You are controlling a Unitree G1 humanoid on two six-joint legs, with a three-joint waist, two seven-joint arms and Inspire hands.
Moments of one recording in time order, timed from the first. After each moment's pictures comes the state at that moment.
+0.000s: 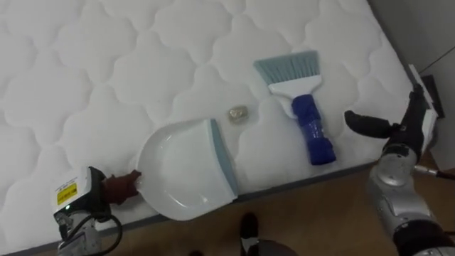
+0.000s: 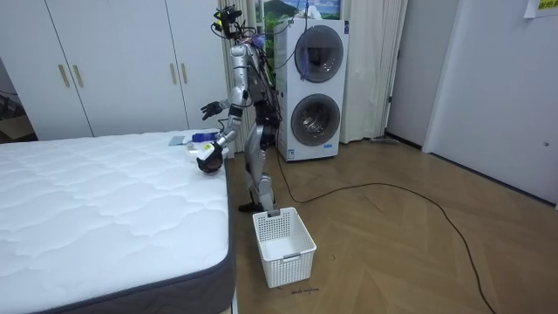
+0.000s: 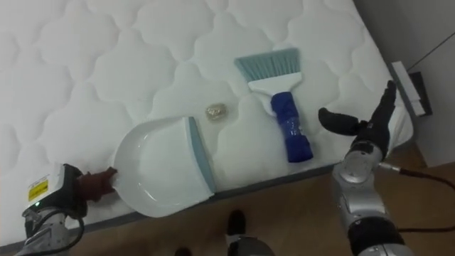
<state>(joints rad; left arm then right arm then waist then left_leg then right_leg) -0.27 0.36 -0.26 1.21 0.58 -0.07 0.62 -0.32 -0.35 0.06 0.71 0.22 -0.20 -0.62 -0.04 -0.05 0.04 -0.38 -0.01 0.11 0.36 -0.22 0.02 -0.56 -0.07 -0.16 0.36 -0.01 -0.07</state>
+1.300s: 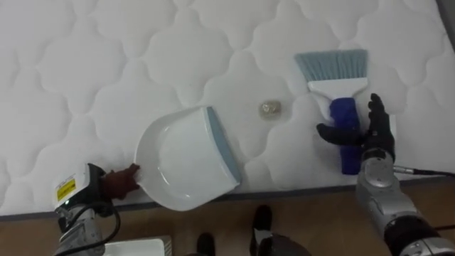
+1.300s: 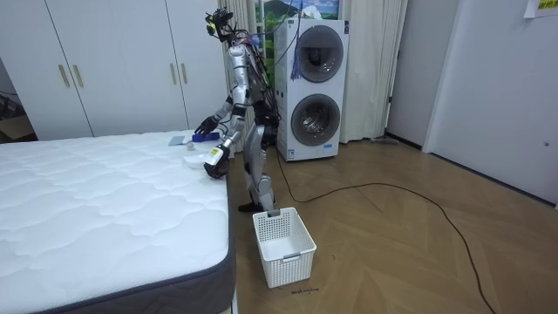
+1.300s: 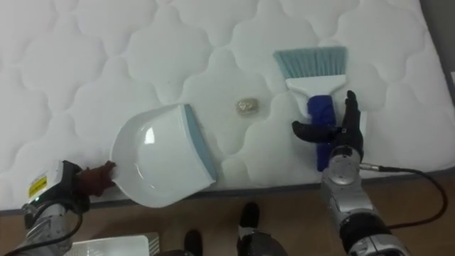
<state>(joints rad) -0.31 0.35 -0.25 1.21 0.50 -0.04 0.55 -0.38 -0.35 0.18 0.95 0.31 -0.20 -0.41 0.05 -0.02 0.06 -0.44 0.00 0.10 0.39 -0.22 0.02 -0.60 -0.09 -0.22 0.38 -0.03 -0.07</state>
